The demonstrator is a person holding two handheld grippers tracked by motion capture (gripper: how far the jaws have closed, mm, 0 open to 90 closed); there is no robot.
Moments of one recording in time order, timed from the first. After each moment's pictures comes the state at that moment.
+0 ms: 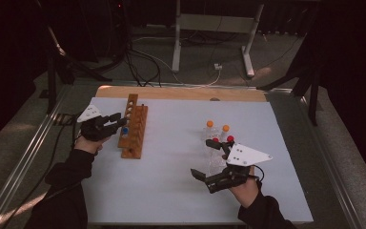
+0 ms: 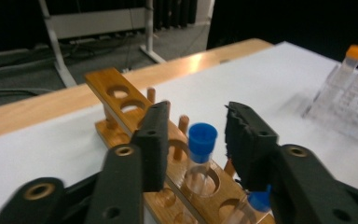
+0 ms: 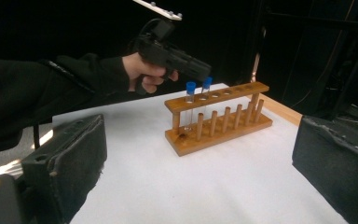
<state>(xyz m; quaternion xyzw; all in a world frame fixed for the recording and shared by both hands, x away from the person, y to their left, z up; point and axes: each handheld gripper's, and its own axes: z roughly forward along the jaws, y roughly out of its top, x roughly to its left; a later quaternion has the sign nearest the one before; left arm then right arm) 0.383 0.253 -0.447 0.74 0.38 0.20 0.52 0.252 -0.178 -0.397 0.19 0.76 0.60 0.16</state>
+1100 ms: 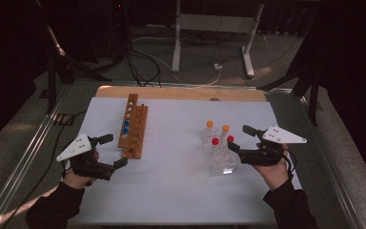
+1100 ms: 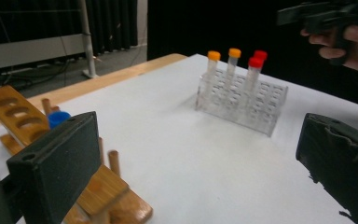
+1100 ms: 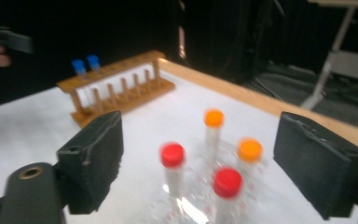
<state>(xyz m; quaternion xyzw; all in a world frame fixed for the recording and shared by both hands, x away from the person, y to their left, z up) 0.274 0.240 -0.433 0.75 0.28 0.15 0.58 0.298 -0.271 -0.403 0.33 0.74 0.55 0.21</state>
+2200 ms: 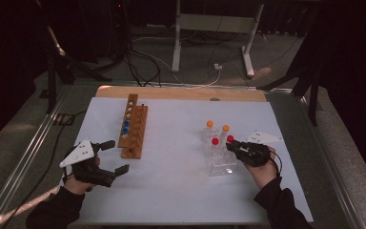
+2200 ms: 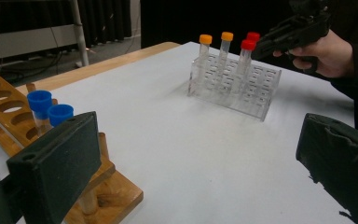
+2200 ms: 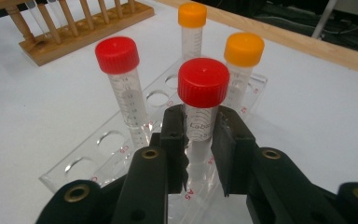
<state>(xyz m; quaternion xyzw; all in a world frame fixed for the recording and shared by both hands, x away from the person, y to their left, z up) 0.269 0.238 -0.442 0.76 0.27 0.14 0.57 0.325 -0.267 -0.462 0.36 0.79 0.45 0.19</state>
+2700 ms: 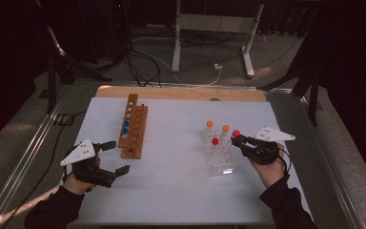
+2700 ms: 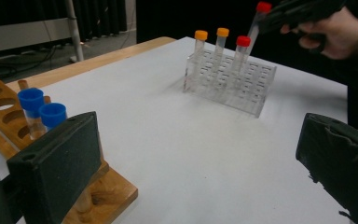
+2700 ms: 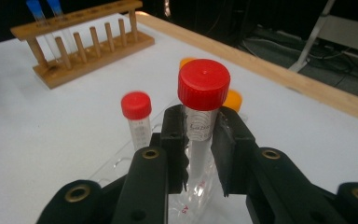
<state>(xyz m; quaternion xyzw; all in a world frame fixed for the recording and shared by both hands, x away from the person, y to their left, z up) 0.268 0.236 -0.438 0.77 0.27 0.13 0.56 0.312 -0.273 -0.422 0.34 0.78 0.47 0.22</state>
